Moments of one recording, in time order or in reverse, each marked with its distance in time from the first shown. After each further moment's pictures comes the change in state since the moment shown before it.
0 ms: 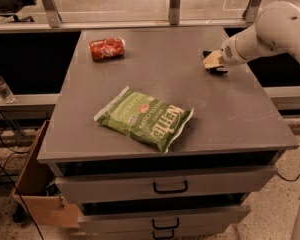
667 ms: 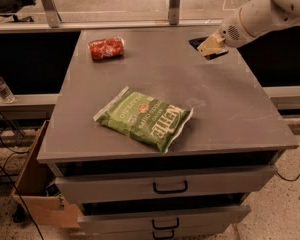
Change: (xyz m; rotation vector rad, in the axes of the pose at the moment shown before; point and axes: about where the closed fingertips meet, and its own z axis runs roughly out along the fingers) arm -0.043 0.070 -0.071 -0.163 -0.008 -0.304
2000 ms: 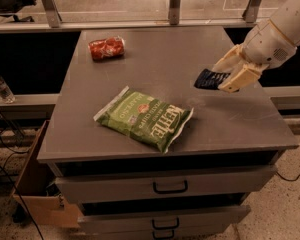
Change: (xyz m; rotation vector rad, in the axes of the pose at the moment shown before) arm 0.087 0.092 -0.078 -0.471 0.145 -0.616
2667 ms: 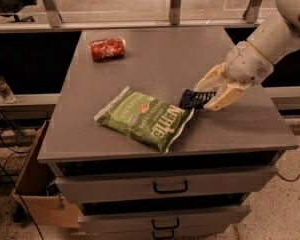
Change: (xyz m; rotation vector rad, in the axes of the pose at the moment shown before) arm -0.011 0.028 0.050 -0.165 -0.075 -0.138
